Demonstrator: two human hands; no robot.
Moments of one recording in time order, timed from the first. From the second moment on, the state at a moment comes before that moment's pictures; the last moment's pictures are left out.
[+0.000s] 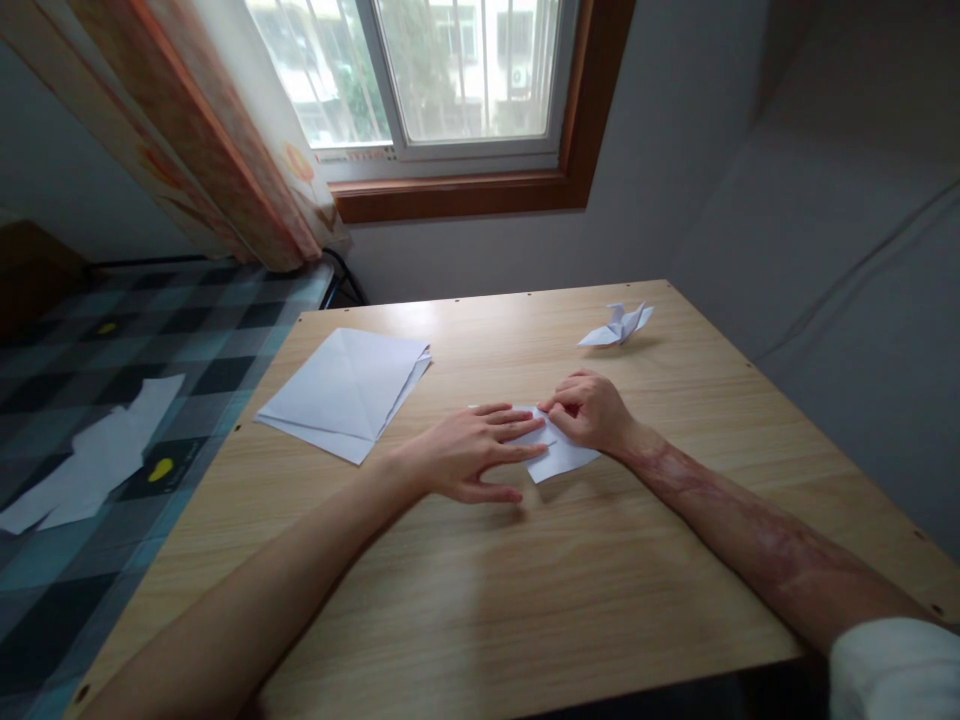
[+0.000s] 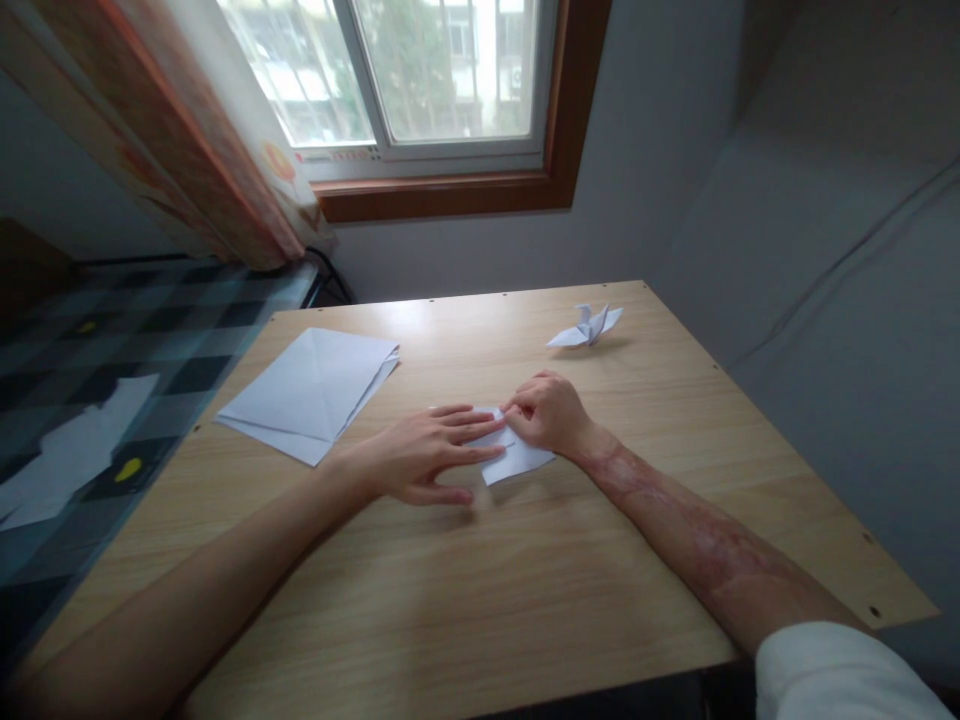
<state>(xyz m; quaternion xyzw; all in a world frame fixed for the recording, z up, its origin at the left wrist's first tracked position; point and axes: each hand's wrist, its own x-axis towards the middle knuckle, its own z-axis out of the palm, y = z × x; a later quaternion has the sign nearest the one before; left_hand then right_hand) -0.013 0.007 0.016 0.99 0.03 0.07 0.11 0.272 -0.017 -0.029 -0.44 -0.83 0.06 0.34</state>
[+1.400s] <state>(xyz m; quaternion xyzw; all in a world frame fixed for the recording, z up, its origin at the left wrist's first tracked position) -0.018 0.014 0.006 0.98 0.18 0.08 0.06 0.268 -0.016 -0.023 -0.44 -0.80 0.11 0.40</state>
